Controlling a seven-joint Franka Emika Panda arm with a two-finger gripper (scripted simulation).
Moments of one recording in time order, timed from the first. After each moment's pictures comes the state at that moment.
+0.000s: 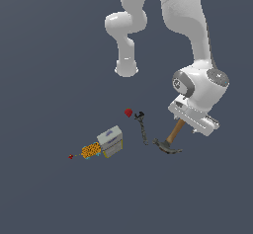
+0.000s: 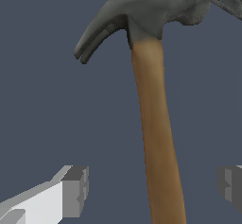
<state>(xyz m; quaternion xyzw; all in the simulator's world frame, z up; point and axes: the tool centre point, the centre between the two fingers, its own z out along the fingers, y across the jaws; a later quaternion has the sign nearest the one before) -0.017 0.281 0.072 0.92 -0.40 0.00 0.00</state>
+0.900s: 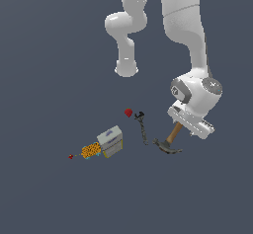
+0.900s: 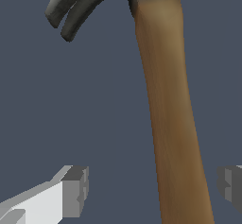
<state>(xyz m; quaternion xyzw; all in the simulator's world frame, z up) -0.022 0.286 0.033 0.91 -0.41 0.00 0.00</state>
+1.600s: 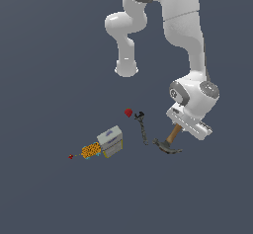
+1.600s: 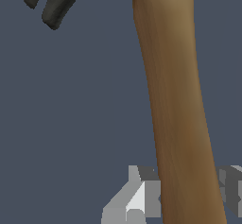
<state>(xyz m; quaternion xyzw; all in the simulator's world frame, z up) -0.024 0.284 0.017 0.91 -0.41 0.00 0.00</state>
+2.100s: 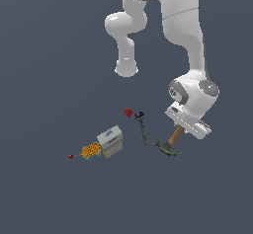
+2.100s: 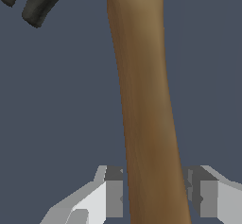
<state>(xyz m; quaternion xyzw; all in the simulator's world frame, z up) -0.026 0.279 0.023 0.91 -0.41 0.00 0.01</state>
